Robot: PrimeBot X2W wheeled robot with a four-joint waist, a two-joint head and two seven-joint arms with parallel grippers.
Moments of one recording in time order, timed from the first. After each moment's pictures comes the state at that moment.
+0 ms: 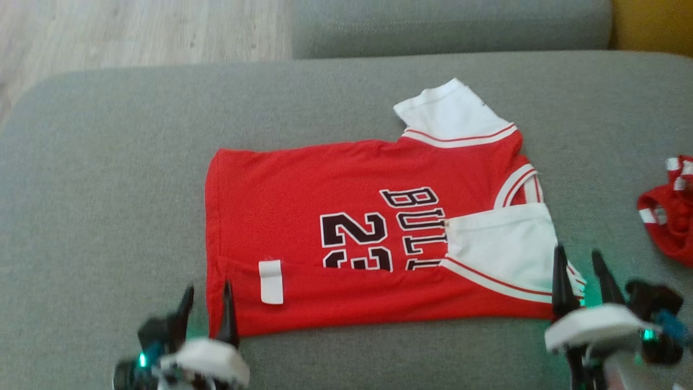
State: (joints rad) left arm -0.14 0.05 -0.19 0.69 -0.34 0.00 -0.26; right arm -0.10 -0.06 -0.08 0.58 0.26 0.13 -0.26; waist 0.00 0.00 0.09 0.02
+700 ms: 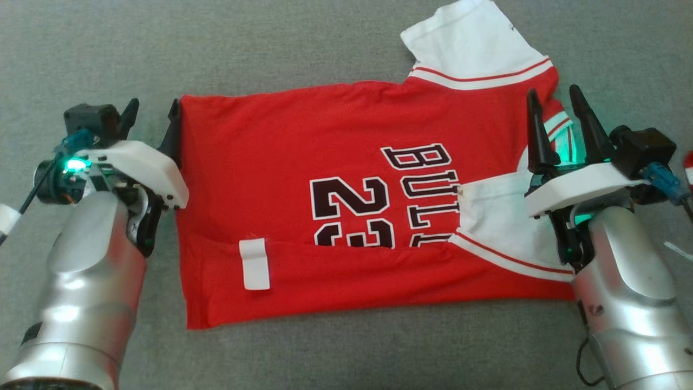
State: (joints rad) left arm -0.78 0.21 -0.25 0.91 -0.36 -0.12 0.00; right arm -0.53 -0.13 0.12 0.61 0.26 0.13 -0.26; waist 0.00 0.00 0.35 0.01
